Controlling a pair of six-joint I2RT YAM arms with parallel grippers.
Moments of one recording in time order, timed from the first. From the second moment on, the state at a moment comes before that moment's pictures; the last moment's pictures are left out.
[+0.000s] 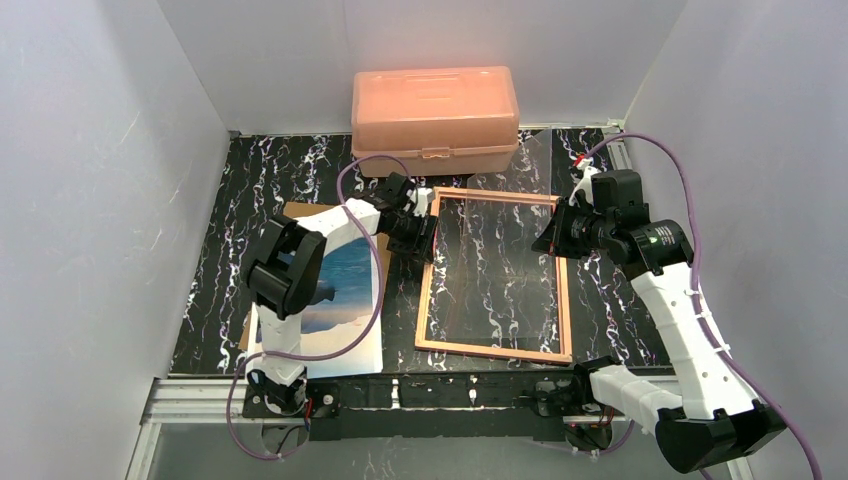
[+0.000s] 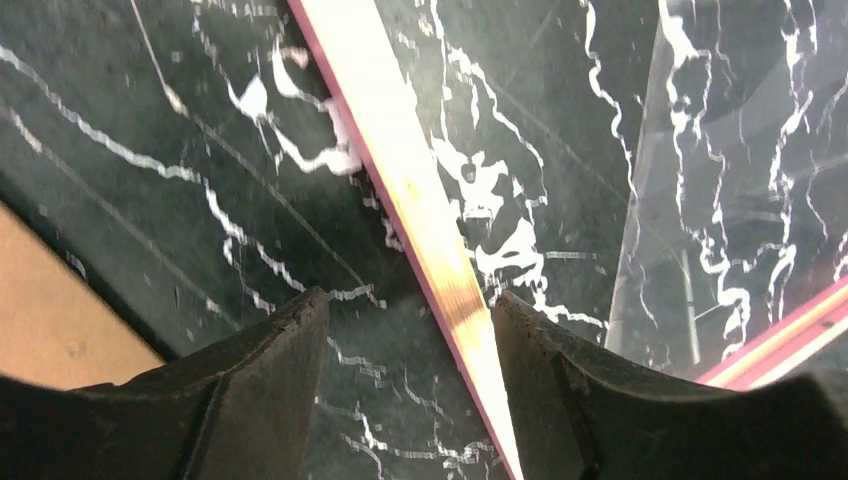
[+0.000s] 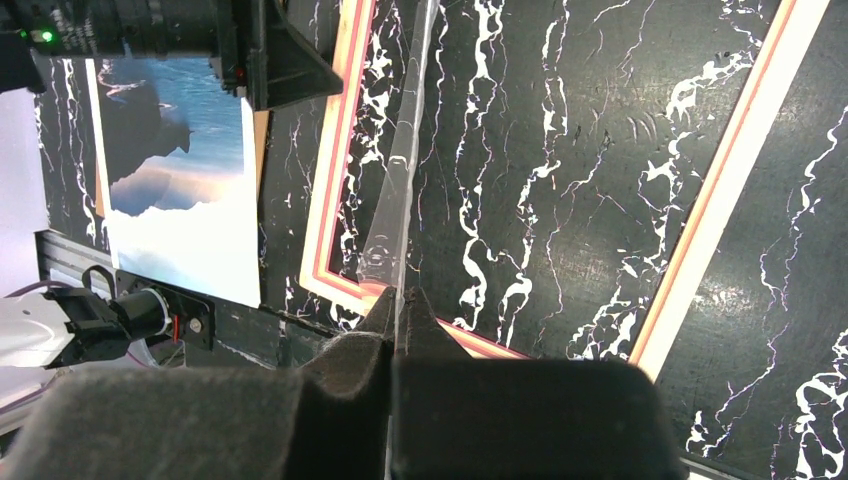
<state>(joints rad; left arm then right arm) -0.55 1.93 1.31 -0.48 0.33 -0.20 0.29 1.02 1.23 -1.00 -0.28 0.39</state>
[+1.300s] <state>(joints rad) -0.40 1.82 1.13 -0.43 0.14 -0.42 0.29 1.02 1.21 -0.87 -0.36 0.41</state>
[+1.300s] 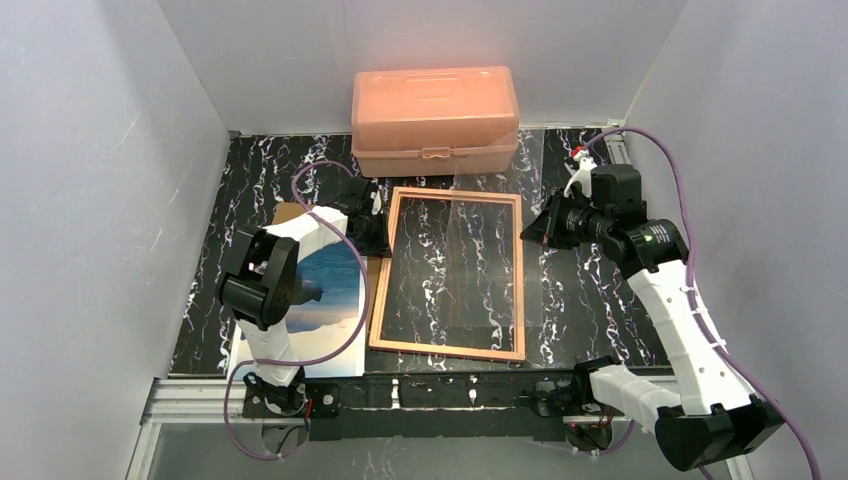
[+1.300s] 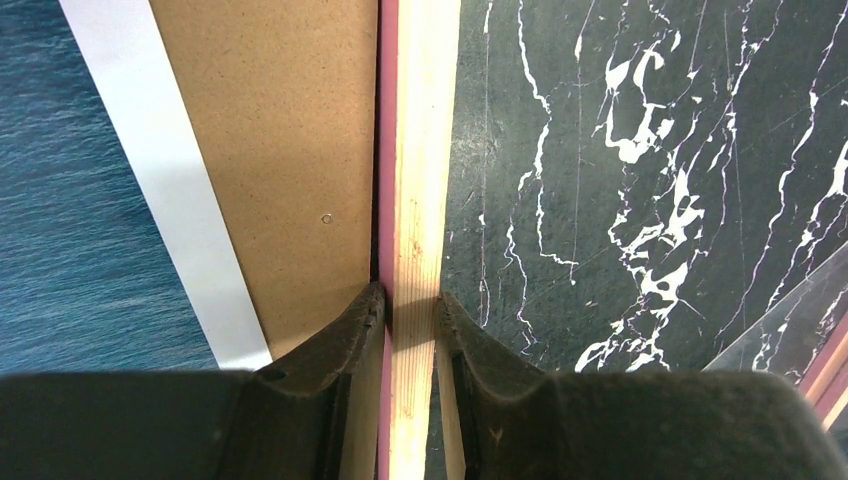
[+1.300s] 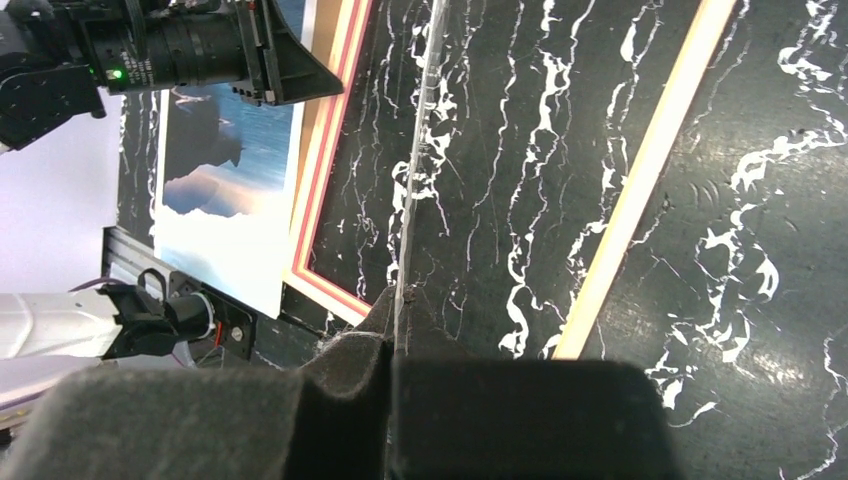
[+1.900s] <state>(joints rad) -0.28 1.73 1.11 -0.53 0.28 -0.38 0.29 1.08 1.20 -0.70 -0.57 0.57</state>
